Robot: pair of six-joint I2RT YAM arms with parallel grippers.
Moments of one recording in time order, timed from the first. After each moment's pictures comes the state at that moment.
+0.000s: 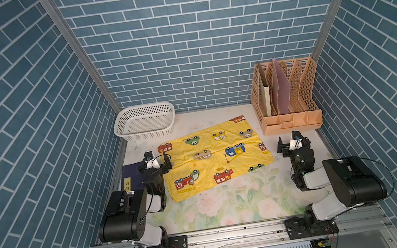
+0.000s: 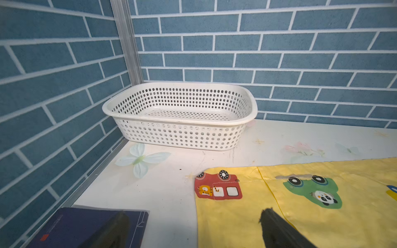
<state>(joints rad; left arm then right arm) -0.05 1.51 0.21 1.17 -0.23 -0.03 0.07 1.52 0.20 1.21 0.17 -0.10</state>
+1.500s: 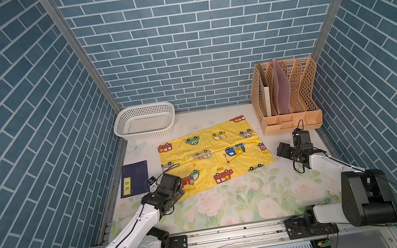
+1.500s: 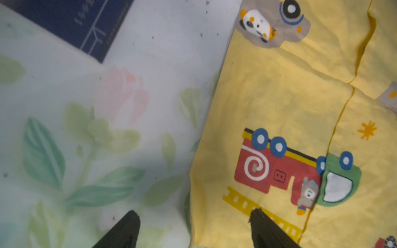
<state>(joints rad) -0.43 0.90 0.39 -0.66 -0.24 -1.06 0.03 1.34 0.61 -0.15 -0.01 0.39</state>
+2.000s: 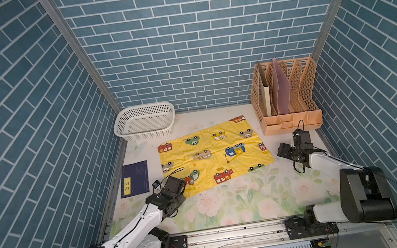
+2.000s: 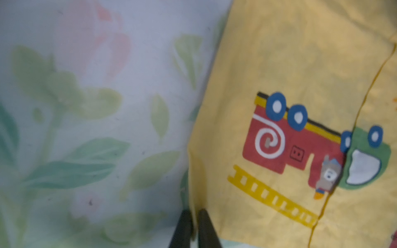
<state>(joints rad) -0.50 0.98 0.37 -0.60 -0.21 -1.12 0.02 1.40 0.62 -0.15 -0.02 0.39</state>
